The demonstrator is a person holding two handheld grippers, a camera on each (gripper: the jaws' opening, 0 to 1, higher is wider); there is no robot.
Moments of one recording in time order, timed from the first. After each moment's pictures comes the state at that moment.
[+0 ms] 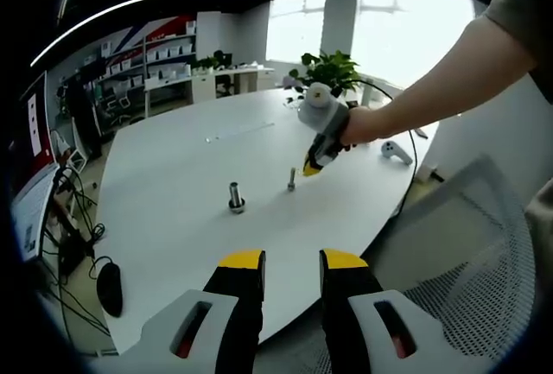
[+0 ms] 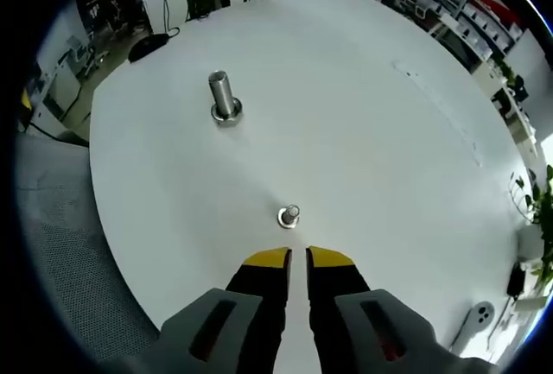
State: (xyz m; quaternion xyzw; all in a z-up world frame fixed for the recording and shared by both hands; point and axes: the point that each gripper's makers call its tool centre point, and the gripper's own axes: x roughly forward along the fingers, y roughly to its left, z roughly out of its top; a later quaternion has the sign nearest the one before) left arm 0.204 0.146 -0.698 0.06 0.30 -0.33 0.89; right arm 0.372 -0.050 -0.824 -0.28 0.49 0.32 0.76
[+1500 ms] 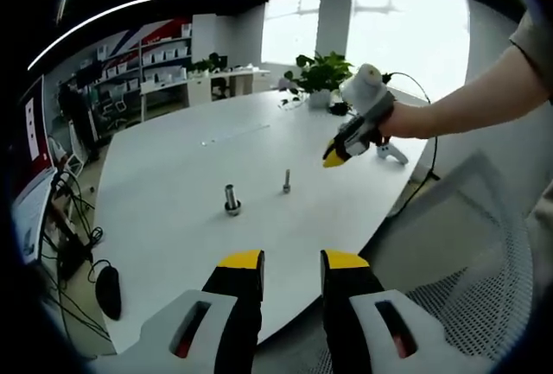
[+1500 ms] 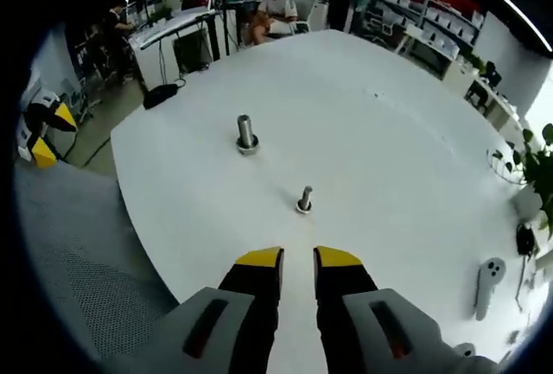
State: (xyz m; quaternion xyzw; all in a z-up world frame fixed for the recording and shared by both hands) left arm 0.200 0.144 -0.696 0.07 0.29 -0.34 0.89; right arm 0.334 -0.072 -0.768 -0.19 0.42 0.30 0.84
